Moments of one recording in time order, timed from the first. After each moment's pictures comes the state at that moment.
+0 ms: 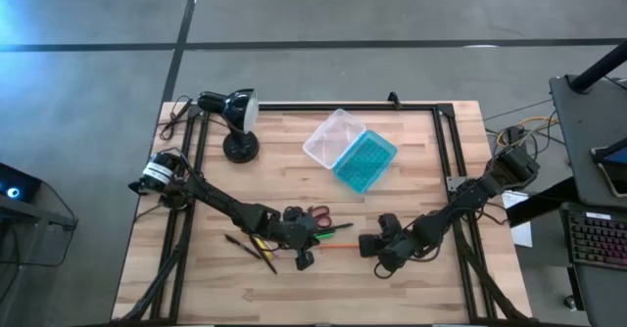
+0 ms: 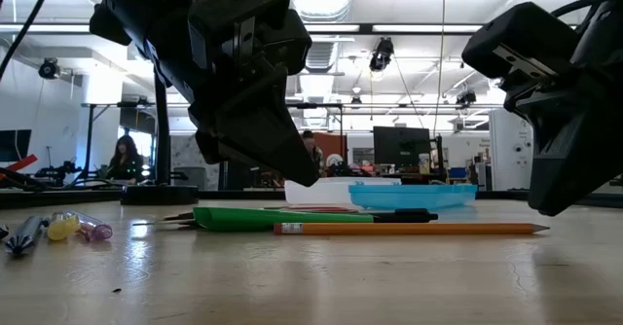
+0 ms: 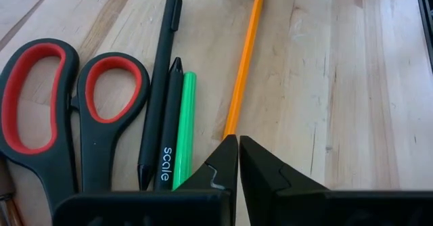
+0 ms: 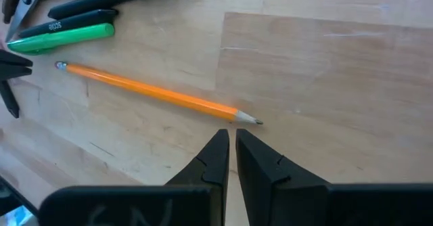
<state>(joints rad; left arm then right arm) -0.35 1.82 0.99 0.09 -0.18 -0.66 0.60 1.64 0.77 -0.26 0.32 2.03</state>
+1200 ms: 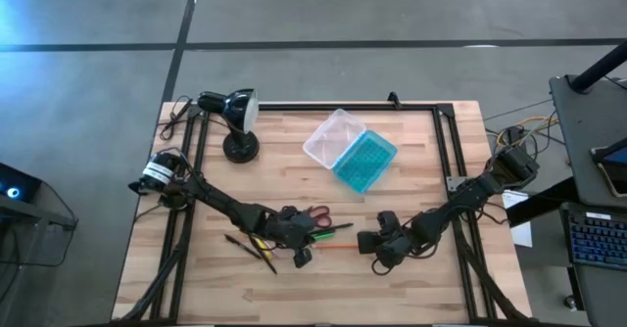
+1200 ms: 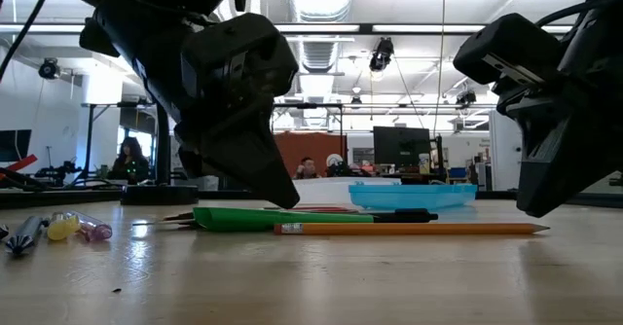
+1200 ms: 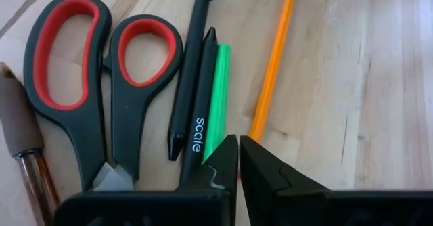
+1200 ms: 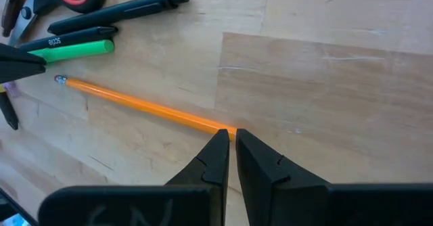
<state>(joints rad) -0.35 1.82 0.94 0.10 -0.20 -0.73 0.58 1.64 0.76 -0.25 0.32 2.01</state>
